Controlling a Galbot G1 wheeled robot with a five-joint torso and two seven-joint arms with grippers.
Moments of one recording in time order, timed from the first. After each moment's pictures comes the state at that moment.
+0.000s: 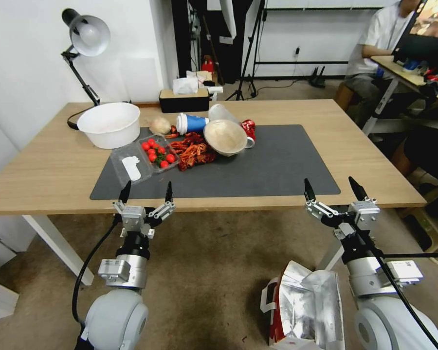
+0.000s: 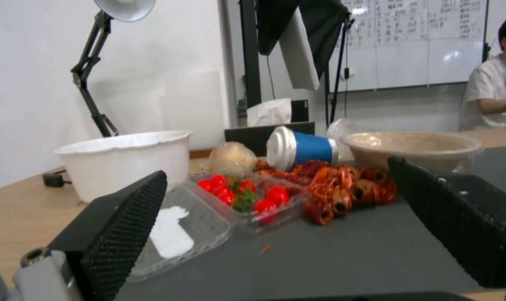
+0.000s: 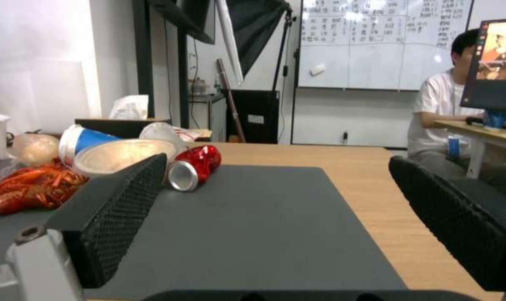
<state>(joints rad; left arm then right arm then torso) 1.56 -1.35 -0.40 -2.19 -0.08 -0.11 -0.19 -1.63 1.40 0.63 2.34 0.18 -0.03 -0.02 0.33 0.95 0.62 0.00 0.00</state>
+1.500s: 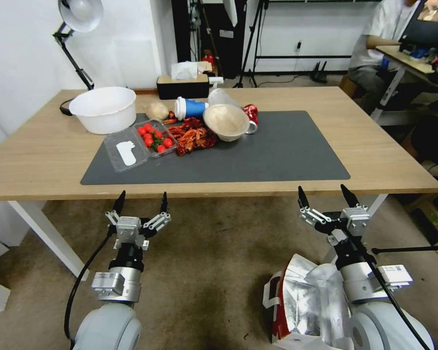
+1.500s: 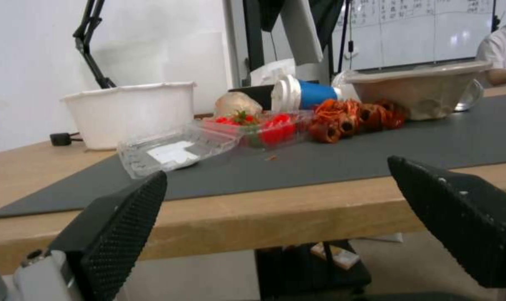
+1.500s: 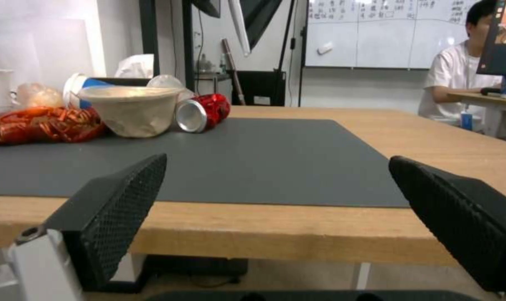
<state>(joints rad) 1.63 -1.34 -0.43 -2.21 -0.07 -0.12 -0.20 -1.65 1.44 0.63 2.32 0.15 -0.03 -0.06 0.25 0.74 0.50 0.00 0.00</state>
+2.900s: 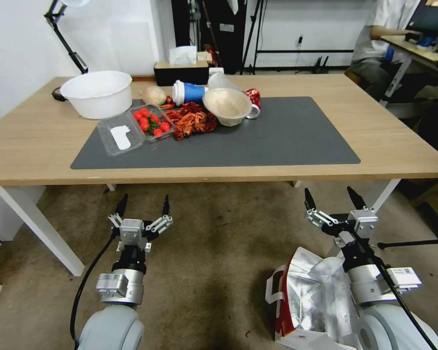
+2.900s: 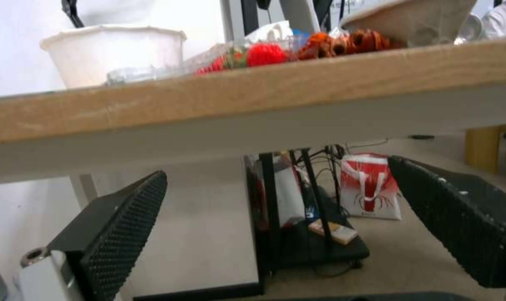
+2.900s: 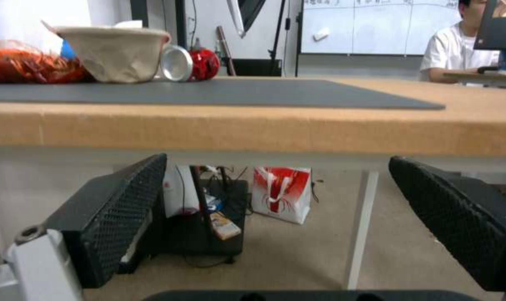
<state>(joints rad) 1.64 -1.35 -0.41 -2.19 -0.05 -0.12 -0.20 -1.66 1.43 0.67 2.30 0.19 -0.01 -0.07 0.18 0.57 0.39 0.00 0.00</state>
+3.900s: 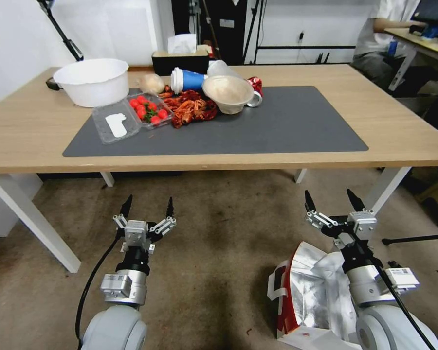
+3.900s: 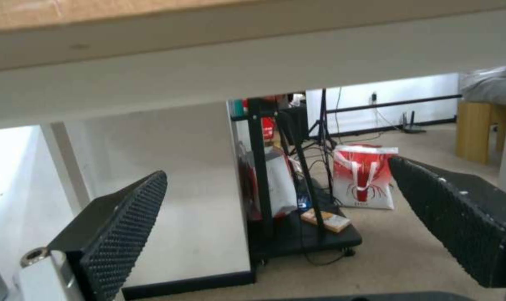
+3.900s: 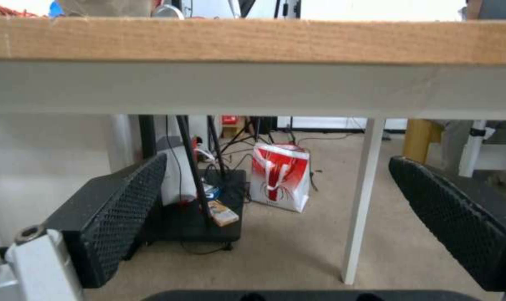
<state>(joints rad) 1.63 -1.36 -0.40 -2.17 -0.04 -0.13 -0.19 -1.66 1.43 0.67 2.29 0.19 -0.02 -0.07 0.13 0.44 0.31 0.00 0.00</state>
